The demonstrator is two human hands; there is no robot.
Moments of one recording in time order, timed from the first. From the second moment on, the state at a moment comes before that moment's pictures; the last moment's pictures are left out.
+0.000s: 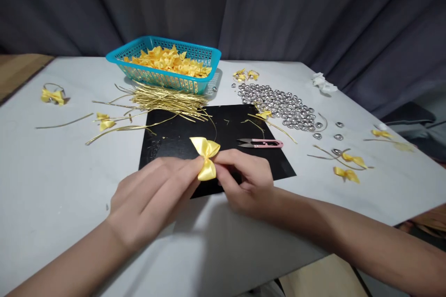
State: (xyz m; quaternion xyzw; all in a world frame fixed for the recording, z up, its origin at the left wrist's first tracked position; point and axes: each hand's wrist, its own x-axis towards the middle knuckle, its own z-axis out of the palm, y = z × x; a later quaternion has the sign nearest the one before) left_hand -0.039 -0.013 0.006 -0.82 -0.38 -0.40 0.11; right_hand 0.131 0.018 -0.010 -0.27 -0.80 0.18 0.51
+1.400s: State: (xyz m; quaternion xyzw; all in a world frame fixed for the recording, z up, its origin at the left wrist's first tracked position) left_hand -0.020 -0.014 0.002 -0.73 -0.48 -0.49 -0.01; right_hand 0.135 0.021 0.000 -0.27 -0.81 0.05 0.52
